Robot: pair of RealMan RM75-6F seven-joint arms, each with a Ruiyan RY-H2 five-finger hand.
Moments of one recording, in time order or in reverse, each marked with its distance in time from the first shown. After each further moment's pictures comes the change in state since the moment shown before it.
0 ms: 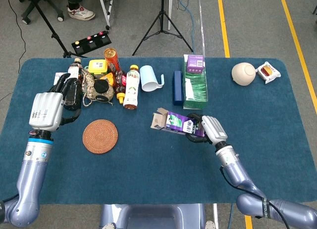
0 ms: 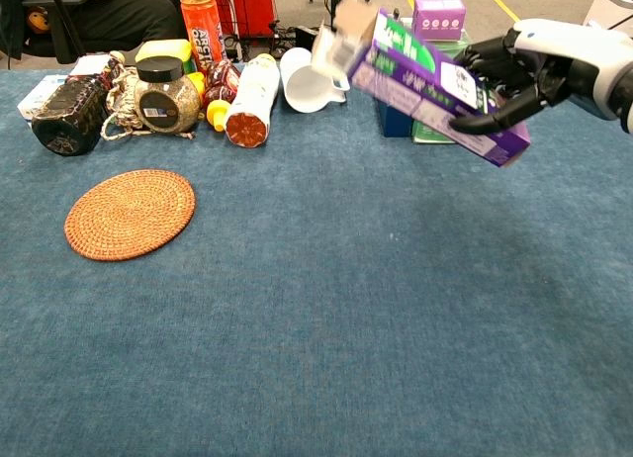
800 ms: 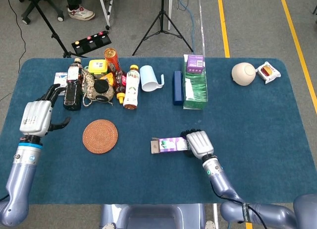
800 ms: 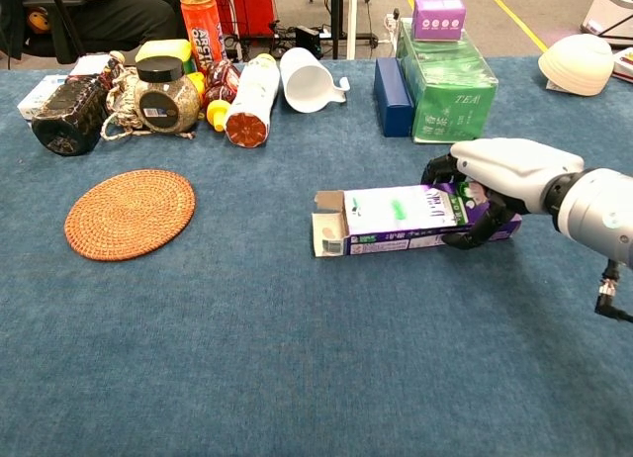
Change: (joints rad) left arm 0.091 0.019 0.091 0.147 0.093 -0.079 -0.257; right arm 0.044 -0.201 -0.132 0.094 0.130 0.062 -0.603
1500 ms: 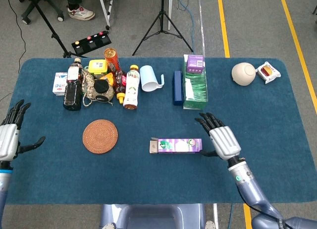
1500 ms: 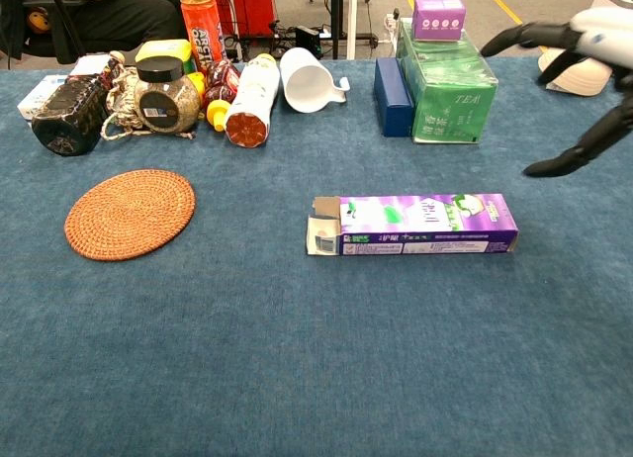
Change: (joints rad) left arm 0.267 0.022 0.163 0.176 0.285 0.135 -0.421; right arm -0.158 0.333 -0.022 -0.227 -0.362 0.187 0.330
